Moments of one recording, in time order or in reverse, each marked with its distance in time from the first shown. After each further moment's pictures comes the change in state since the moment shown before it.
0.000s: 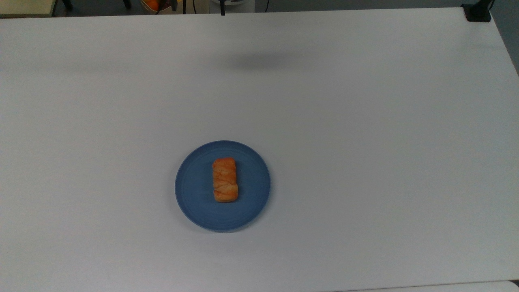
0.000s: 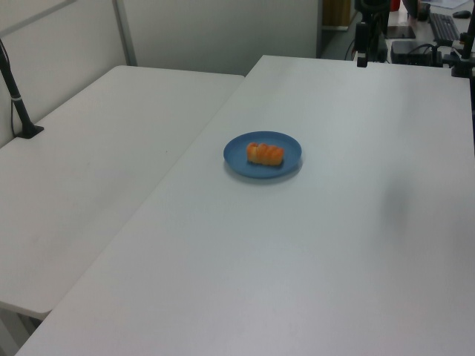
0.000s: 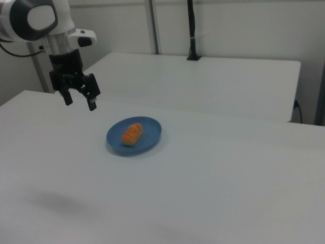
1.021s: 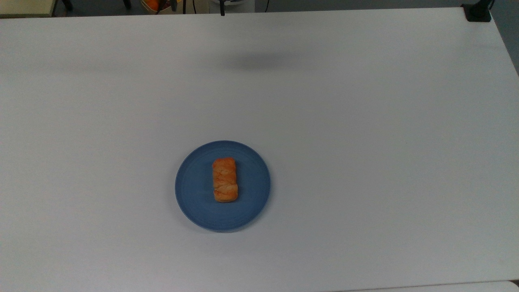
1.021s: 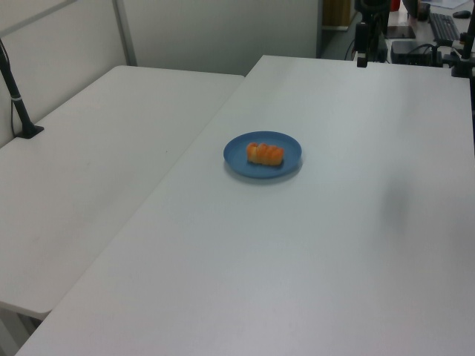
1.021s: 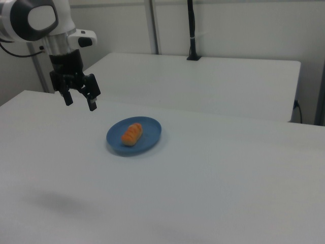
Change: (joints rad) arm 0.000 0.002 -0.001 0.000 0.000 0.000 0.000
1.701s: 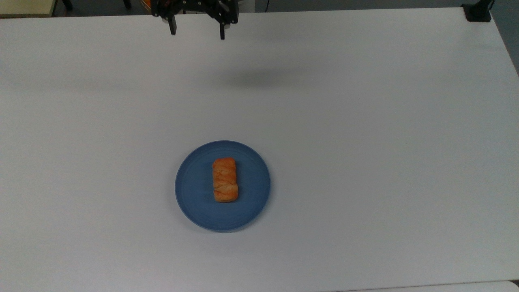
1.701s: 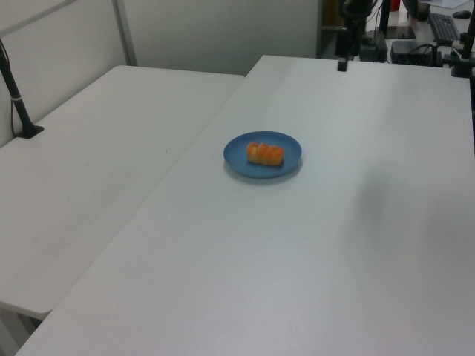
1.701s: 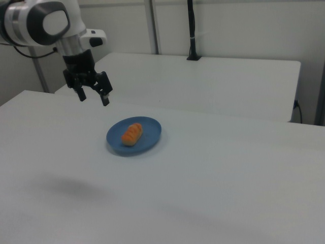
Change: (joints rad) arm 0.000 0.105 0.000 0.073 0.000 0.107 -0.001
